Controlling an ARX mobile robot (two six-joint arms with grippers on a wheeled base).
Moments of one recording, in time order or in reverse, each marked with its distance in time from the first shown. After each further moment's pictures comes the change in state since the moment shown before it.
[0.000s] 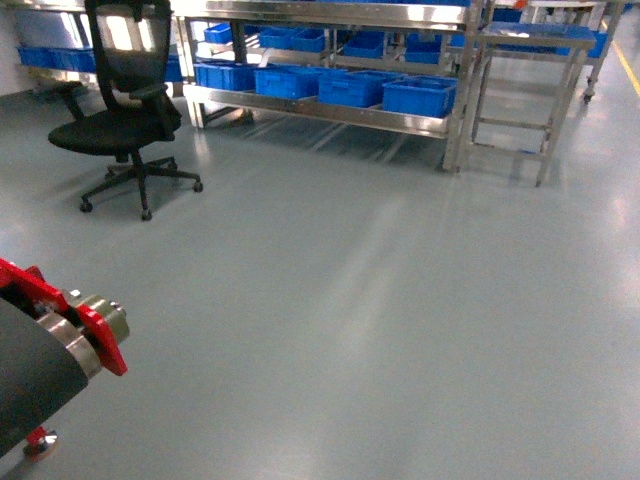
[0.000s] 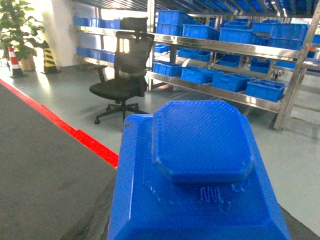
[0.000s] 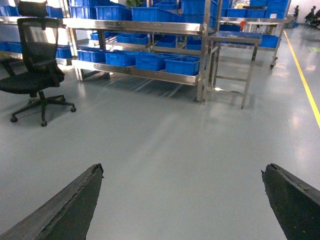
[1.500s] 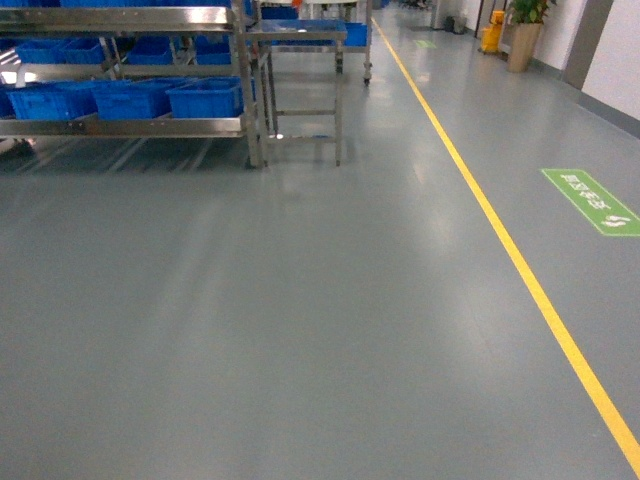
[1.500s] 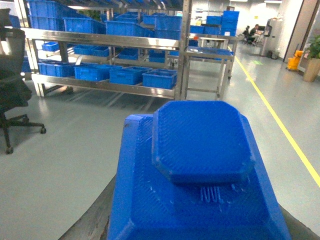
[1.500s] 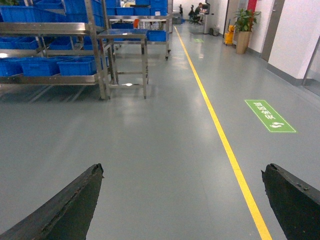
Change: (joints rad) left arm 0.000 0.000 0.000 0.000 0.000 0.000; right arm 0.000 0.000 0.000 0.000 0.000 0.000
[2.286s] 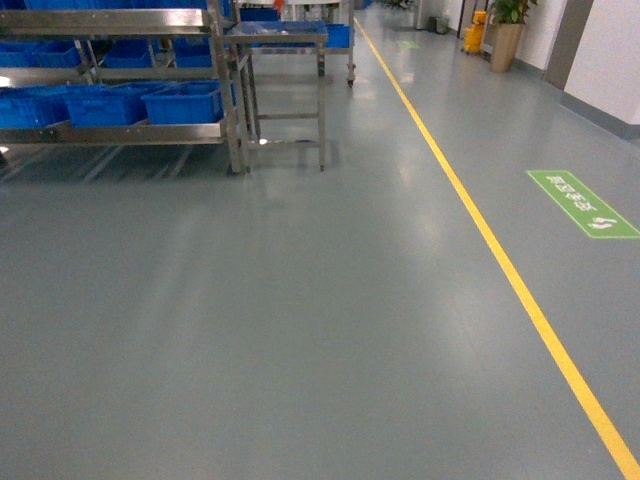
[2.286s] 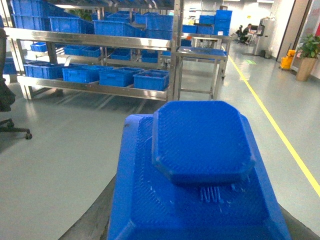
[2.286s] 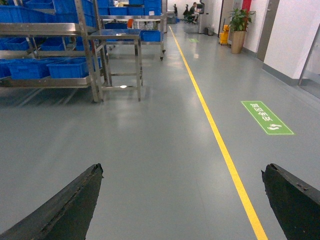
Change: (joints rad) left arm 0.001 -0.002 0.000 0.000 0.000 0.000; right arm 0.000 0.000 0.000 0.000 0.000 0.000
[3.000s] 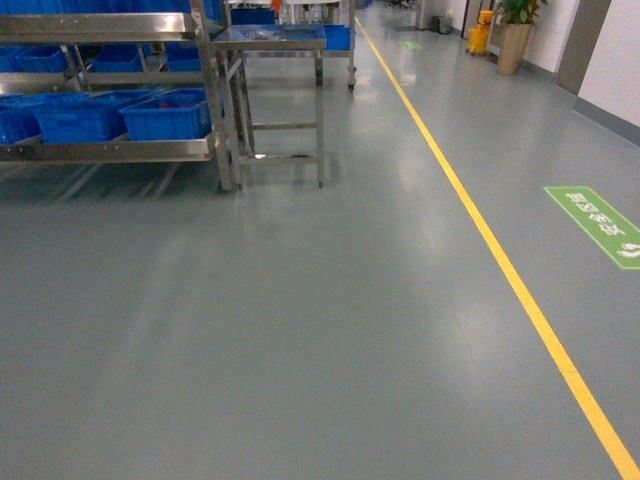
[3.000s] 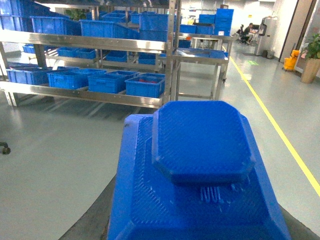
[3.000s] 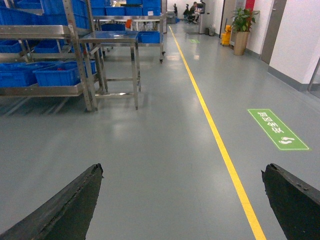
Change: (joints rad) left arm 0.000 0.002 0.000 0.000 0.000 0.000; right arm 0.000 0.000 0.000 -0.002 0.000 0.000
